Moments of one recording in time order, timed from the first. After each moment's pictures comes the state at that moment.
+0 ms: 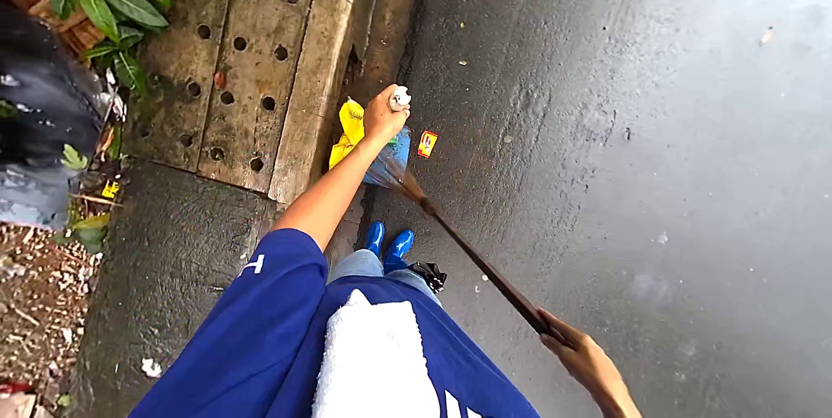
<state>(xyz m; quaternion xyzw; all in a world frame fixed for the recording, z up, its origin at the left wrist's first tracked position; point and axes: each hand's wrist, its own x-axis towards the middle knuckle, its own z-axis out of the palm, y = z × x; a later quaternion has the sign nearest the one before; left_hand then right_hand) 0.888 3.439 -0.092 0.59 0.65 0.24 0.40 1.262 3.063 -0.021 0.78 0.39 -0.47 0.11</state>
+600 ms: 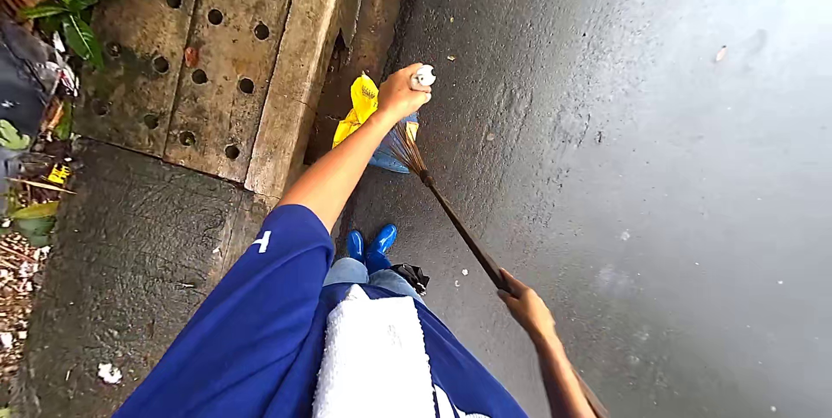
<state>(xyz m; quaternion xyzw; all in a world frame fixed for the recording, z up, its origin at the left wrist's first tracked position) 0.929 3.463 -0.089 0.63 0.59 0.22 0.45 1.232 3.111 -0.067 0.80 0.40 -0.43 0.15</state>
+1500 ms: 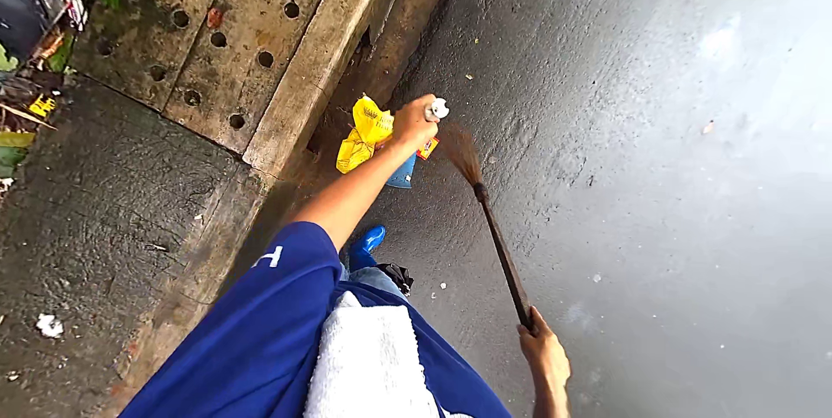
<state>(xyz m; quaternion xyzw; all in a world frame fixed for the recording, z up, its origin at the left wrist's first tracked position) 0.926 3.404 -0.089 0.58 0.66 0.24 0.41 1.263 3.090 -0.042 0.87 0.36 -0.28 0.17</state>
